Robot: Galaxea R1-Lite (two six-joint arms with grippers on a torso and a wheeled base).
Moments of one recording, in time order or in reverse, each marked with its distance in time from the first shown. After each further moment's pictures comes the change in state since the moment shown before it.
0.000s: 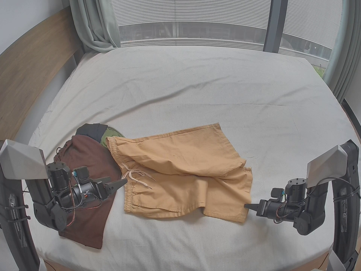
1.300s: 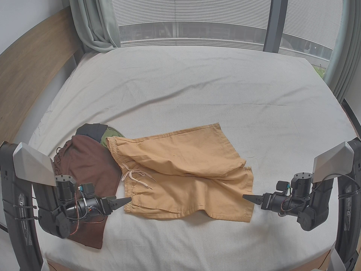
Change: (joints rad) left arm -0.007 0.128 0.053 0.001 -0.057 0.001; right arm -0.028 -0.039 -0.029 0.000 -0.010 -0.056
